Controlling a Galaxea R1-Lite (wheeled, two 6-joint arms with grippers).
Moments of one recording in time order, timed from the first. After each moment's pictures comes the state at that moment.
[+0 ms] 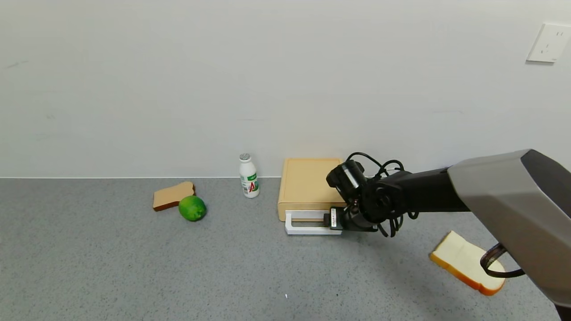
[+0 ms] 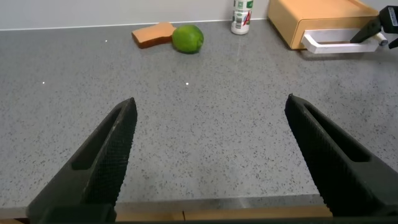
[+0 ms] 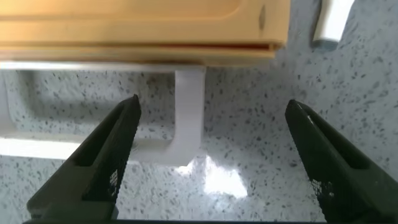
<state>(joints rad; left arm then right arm) 0.00 0.00 0.00 0.00 0.00 -0.01 0.57 2.36 -1.72 0.34 -0.23 0.54</state>
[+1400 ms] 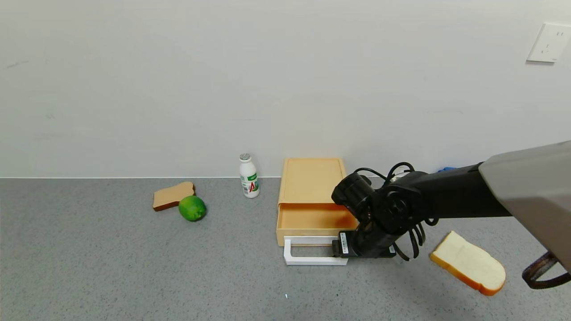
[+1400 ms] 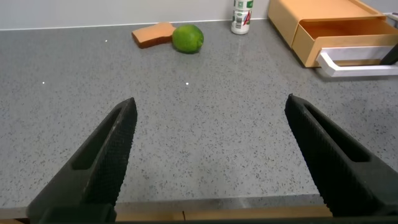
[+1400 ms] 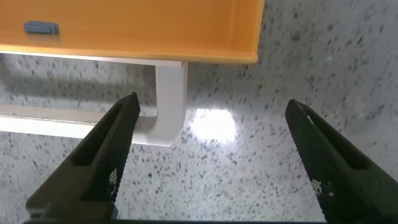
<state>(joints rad) 0.00 0.00 0.00 0.00 0.00 -0.01 0.62 2.23 -1.55 0.54 -0.12 0.57</state>
